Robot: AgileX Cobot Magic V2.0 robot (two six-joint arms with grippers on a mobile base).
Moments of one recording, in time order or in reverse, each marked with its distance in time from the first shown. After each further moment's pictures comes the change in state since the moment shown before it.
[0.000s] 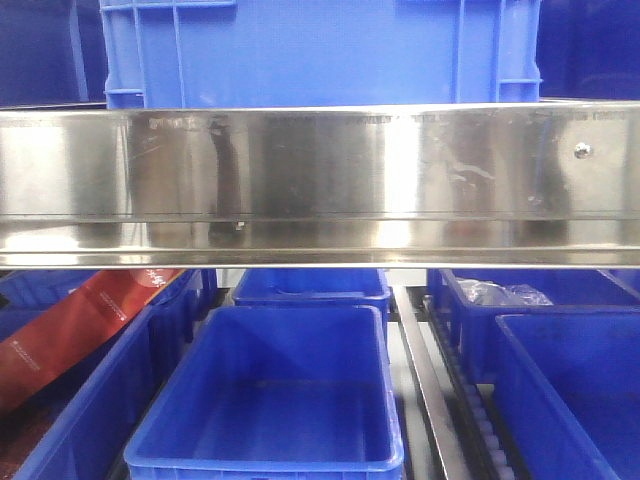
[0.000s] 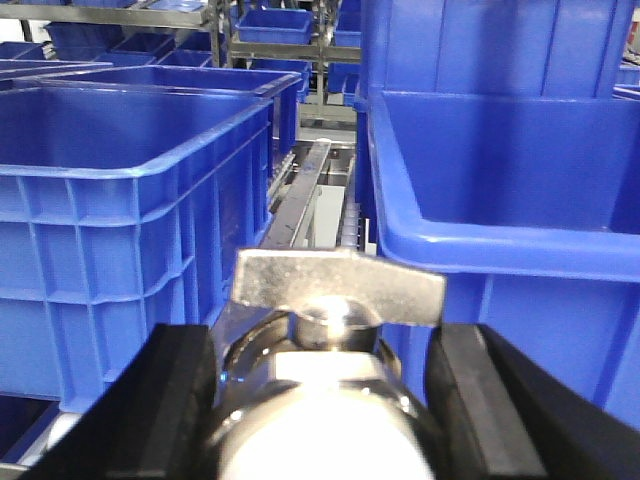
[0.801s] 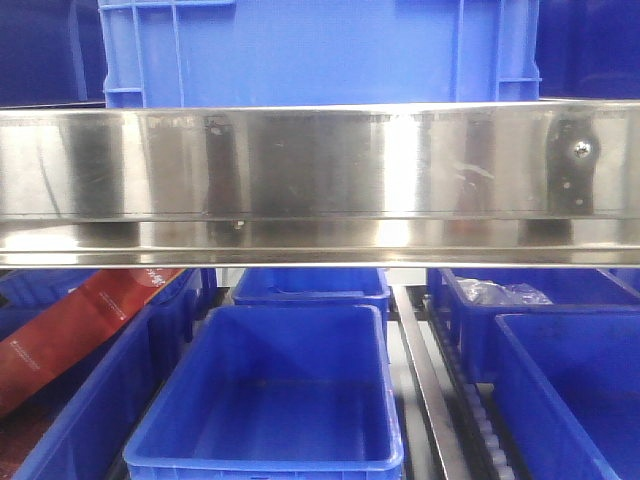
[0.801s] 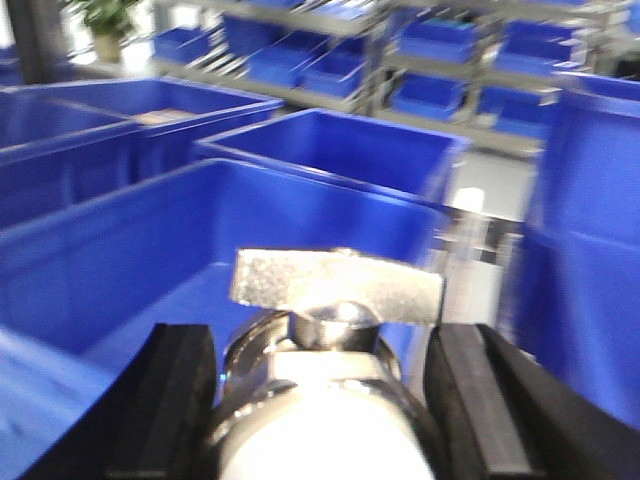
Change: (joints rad) left arm -0.360 0.717 -0.963 0.000 0.341 0.000; right arm 0.306 0.627 -0.749 -0.002 0.167 -0.068
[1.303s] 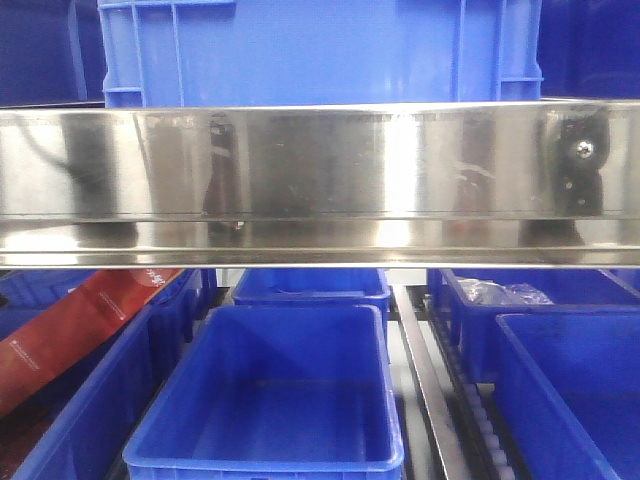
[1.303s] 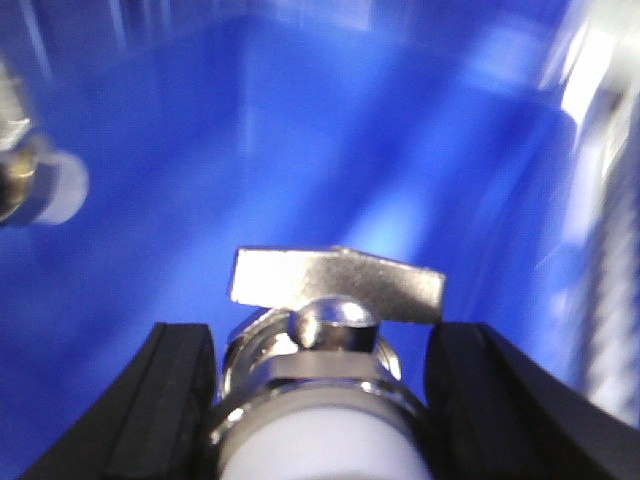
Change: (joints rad) left arm -0.032 0.534 -0.373 0.000 0.193 0.000; right arm 0.026 0.554 -0.412 0.000 0.279 -0.004
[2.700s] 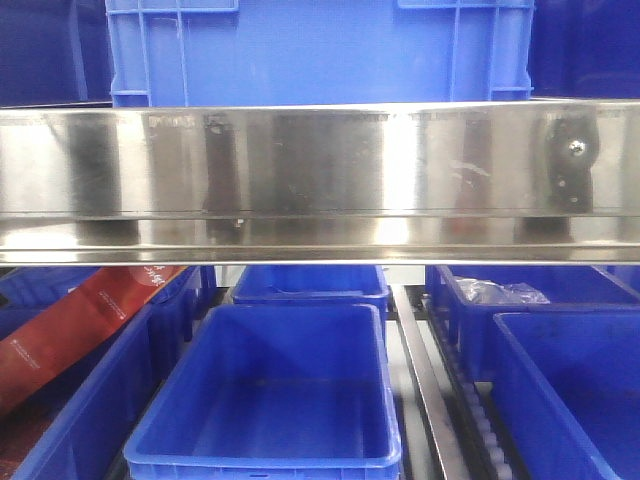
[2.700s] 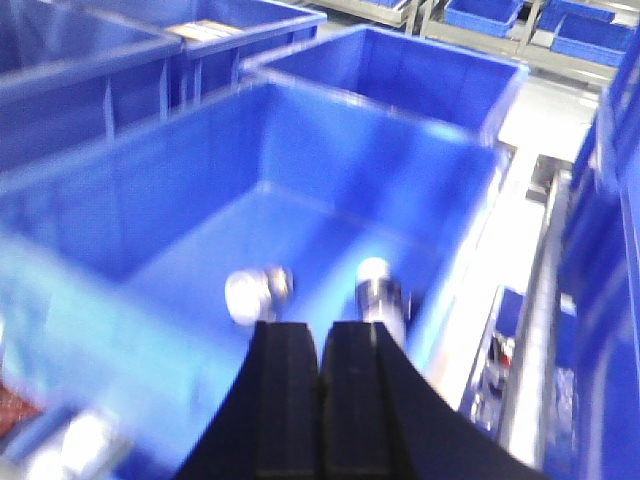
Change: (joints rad) left arm 0.000 -0.528 0.347 0.039 0.039 -0.055; right arm 0.000 -0.563 0.385 0.003 -0.096 -0.002
